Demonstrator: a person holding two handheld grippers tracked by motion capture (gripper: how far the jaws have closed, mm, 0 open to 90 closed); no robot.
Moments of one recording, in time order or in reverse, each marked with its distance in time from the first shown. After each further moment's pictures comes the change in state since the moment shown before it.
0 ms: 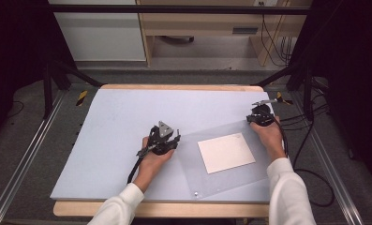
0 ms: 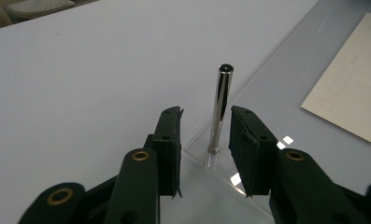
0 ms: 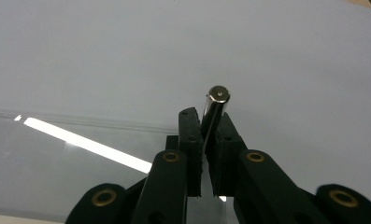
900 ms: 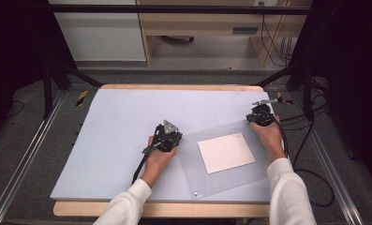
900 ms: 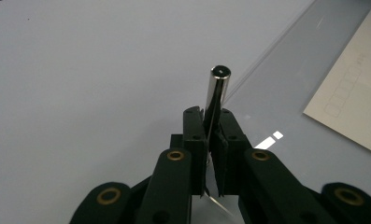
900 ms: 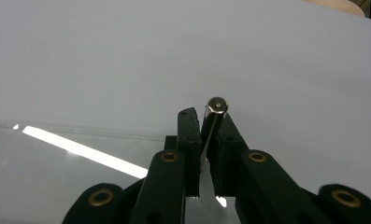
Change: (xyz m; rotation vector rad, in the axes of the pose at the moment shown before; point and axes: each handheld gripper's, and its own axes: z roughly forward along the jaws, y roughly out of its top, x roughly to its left) left arm -0.003 0.003 0.020 0.039 -0.034 -0.034; right arm 0.001 0.001 0.000 -0.030 -0.009 0.004
